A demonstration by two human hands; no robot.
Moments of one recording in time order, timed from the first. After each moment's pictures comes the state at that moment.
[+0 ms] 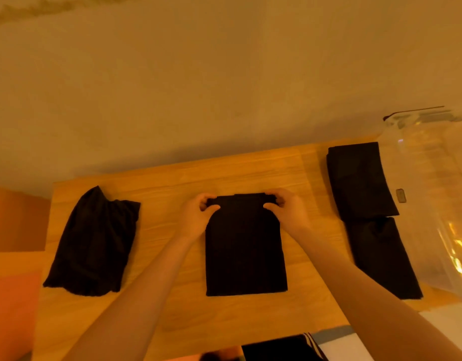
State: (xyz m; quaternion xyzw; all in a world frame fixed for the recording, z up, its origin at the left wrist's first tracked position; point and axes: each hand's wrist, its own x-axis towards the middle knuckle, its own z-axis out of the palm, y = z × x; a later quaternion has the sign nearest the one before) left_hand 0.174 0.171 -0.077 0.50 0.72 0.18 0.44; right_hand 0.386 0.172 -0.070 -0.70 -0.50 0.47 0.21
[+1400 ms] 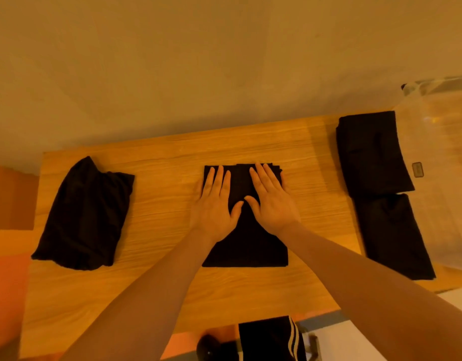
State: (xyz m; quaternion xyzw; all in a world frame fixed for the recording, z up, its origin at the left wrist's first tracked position) left_hand 0.201 0.132 -0.112 0.76 0.64 -0.05 0.13; right_hand 0.359 0.141 -0.112 -0.60 -0.79 0.15 -0.02
